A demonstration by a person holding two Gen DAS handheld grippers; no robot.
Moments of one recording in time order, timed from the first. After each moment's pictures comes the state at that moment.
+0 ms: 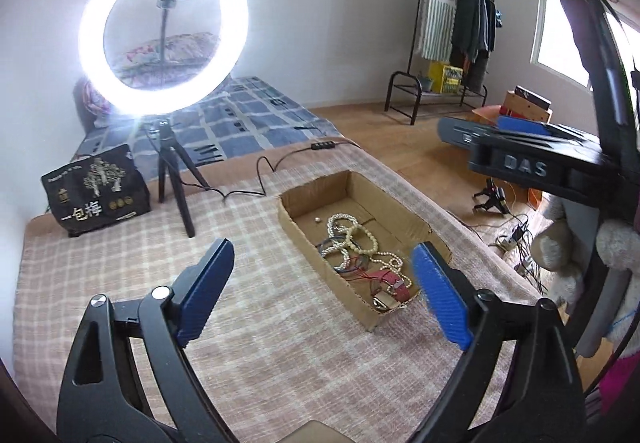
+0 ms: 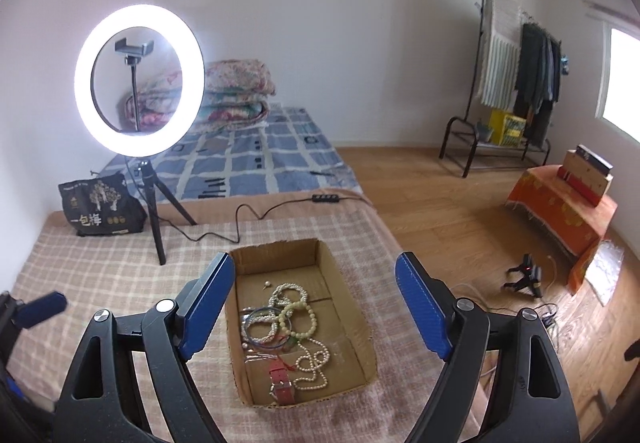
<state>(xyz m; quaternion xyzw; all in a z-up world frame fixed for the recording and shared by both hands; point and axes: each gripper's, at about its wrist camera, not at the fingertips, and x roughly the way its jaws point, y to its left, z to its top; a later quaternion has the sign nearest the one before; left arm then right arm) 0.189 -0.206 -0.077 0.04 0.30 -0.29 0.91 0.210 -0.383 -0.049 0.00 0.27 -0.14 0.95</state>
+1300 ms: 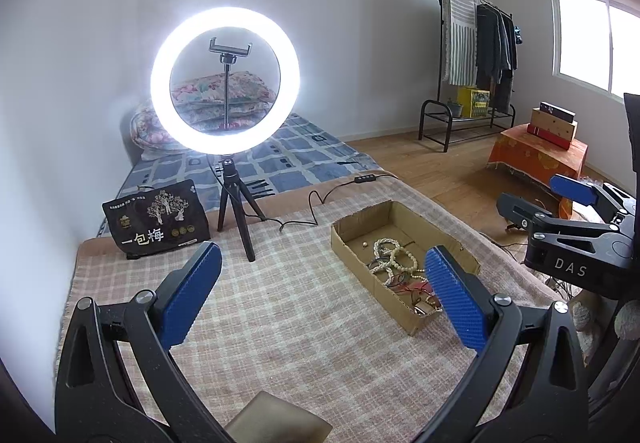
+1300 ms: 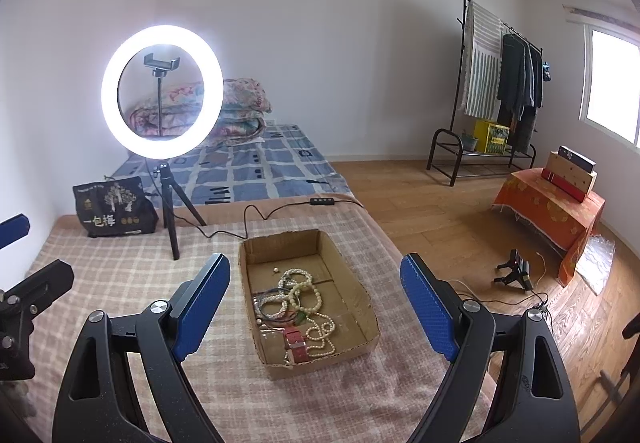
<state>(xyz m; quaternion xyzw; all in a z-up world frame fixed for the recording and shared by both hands) 0.156 -0.156 -0.042 0.06 0.23 -0.23 0.94 0.150 -0.352 -0.053 0.00 0.24 -0.15 0.96</state>
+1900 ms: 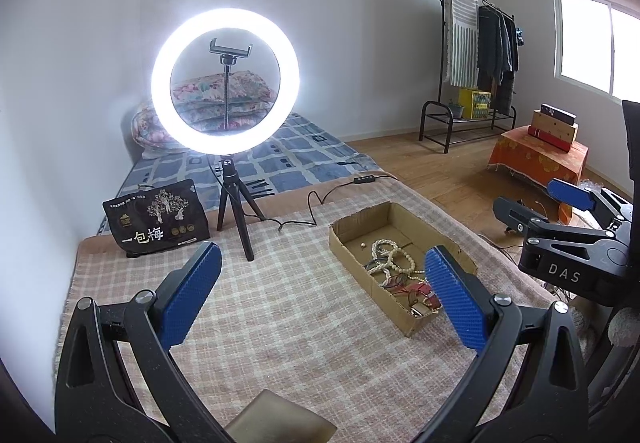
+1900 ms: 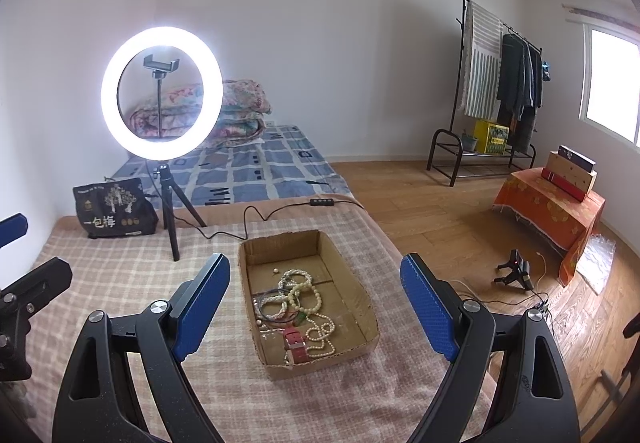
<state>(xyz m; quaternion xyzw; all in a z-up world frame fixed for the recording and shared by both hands) 0.155 -0.157 -0.041 0.06 0.24 -0.23 0.94 0.149 -0.353 -0.050 0.01 0.23 -0.16 0.96</state>
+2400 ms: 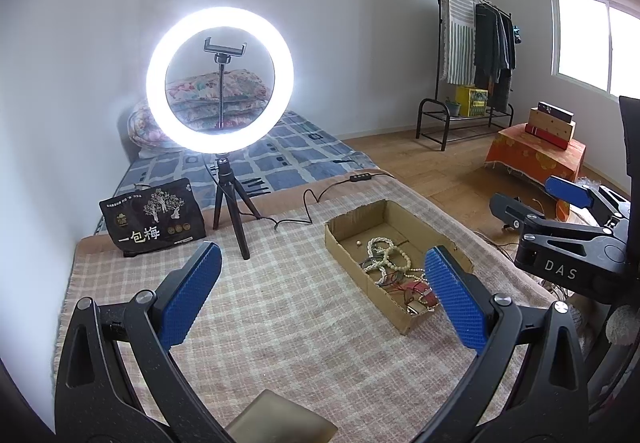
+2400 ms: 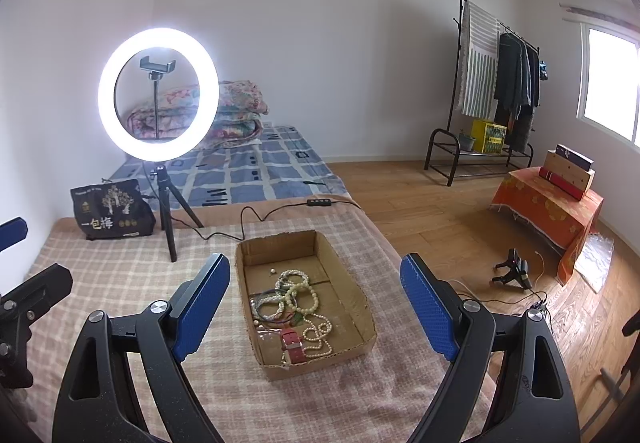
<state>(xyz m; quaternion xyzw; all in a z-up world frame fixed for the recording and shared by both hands) 0.152 -0.160 -0.040 0.06 0.24 -0.23 0.94 0.148 -0.355 -0.049 0.01 0.23 -0.16 0.96</state>
